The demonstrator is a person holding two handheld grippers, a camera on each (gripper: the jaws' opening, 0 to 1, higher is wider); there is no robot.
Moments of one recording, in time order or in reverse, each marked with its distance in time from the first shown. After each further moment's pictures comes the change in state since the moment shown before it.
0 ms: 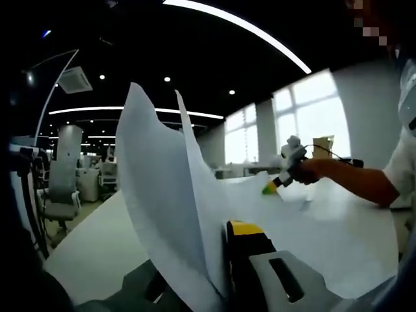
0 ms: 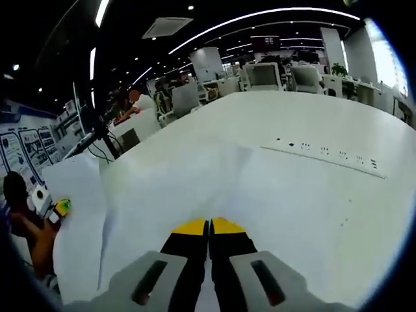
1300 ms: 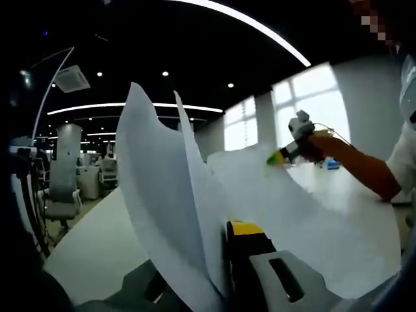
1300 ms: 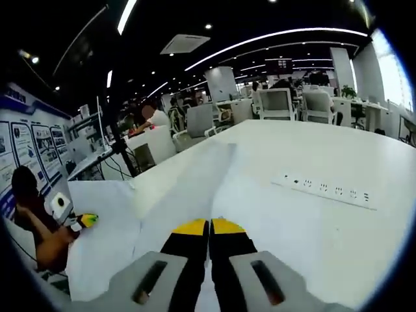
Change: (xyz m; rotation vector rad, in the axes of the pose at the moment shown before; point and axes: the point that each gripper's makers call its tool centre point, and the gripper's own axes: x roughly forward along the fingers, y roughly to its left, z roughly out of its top) left arm 0.003 -0.003 -0.009 0.017 0.050 -0.001; right arm -0.042 0.031 0.041 -0.067 -0.133 0.060
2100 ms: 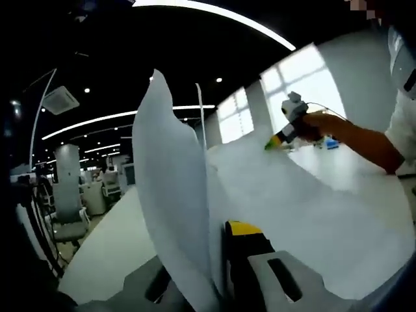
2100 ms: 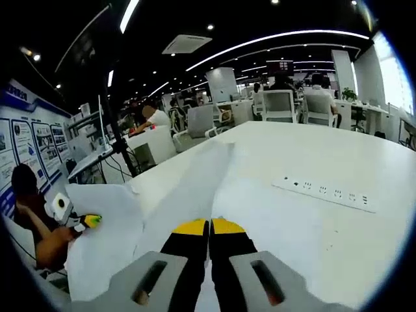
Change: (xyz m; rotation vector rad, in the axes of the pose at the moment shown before) left arm 0.003 0.001 -0.007 0.135 0.038 -0.001; right arm -0.003 0.000 0.003 -0.016 -0.003 -0.002
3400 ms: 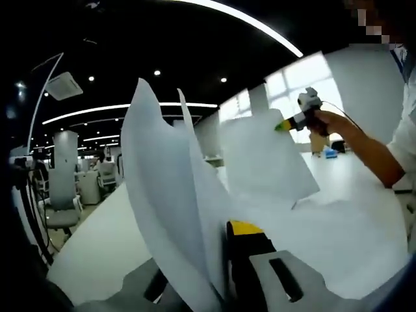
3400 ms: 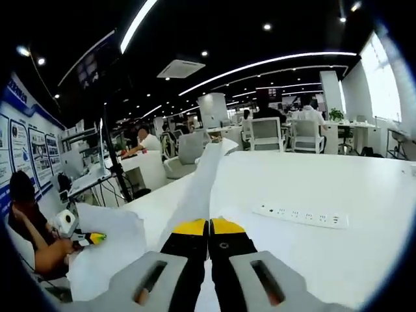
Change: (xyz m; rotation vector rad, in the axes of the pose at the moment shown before) left arm 0.000 0.002 -0.001 -0.083 -0.007 -0.013; right arm -0.073 -0.008 0.048 -0.015 -0.195 -0.077
